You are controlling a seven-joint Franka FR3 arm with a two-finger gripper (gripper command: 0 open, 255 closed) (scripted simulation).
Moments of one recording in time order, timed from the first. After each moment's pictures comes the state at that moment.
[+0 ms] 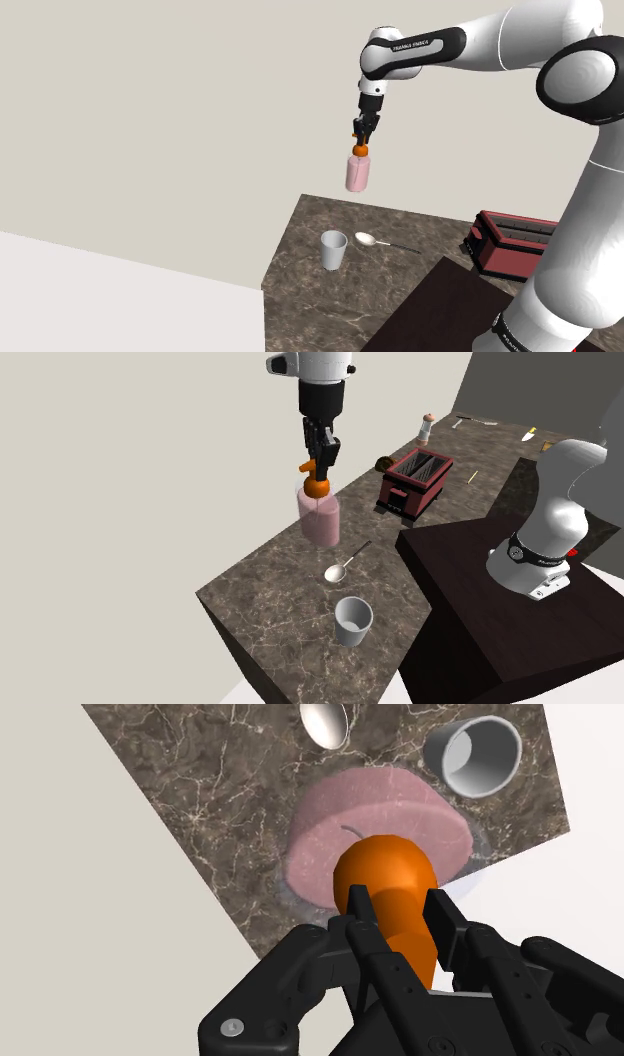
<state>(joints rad) -0.11 0.12 -0.09 -1.68 0.02 1.82 -0.31</state>
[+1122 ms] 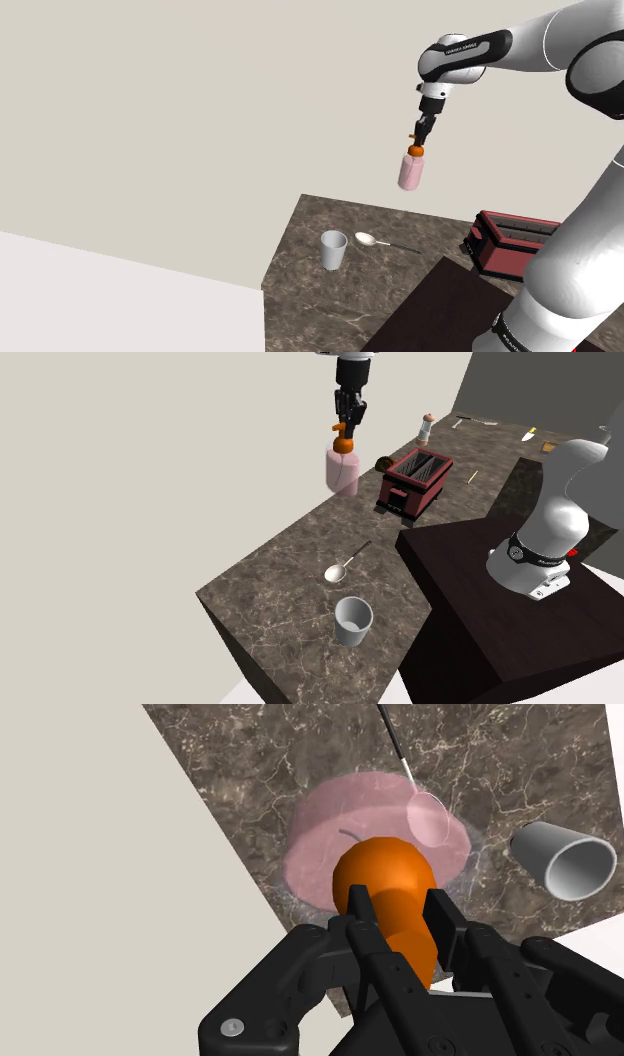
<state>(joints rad) -0.30 0.00 -0.27 -1.84 0.02 1.85 -0.69</state>
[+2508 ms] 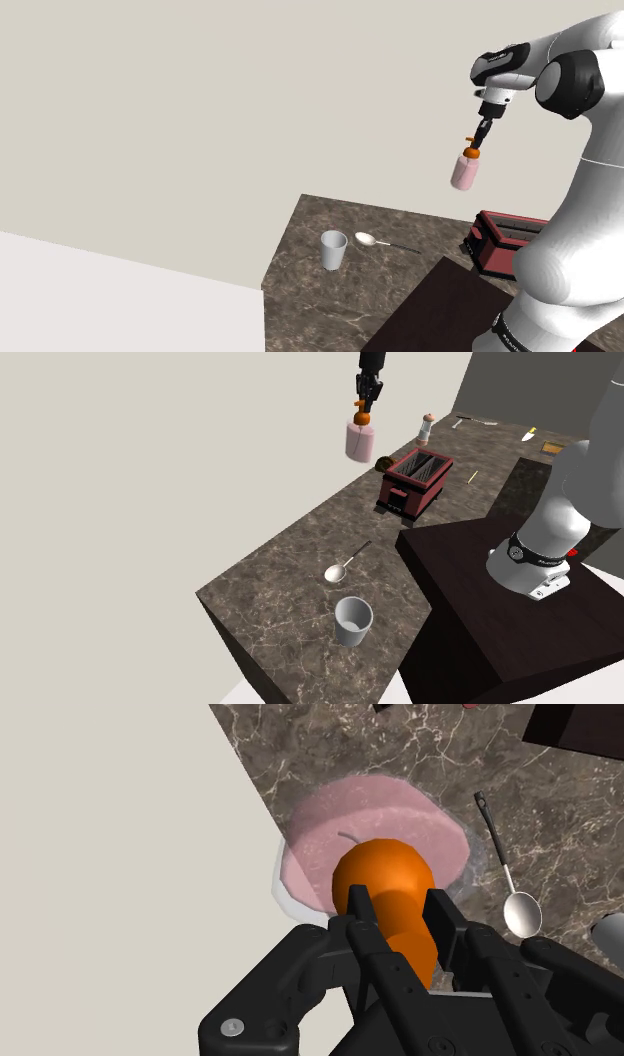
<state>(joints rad) -0.56 0.20 -0.48 -1.63 0.11 1.81 -1.17</state>
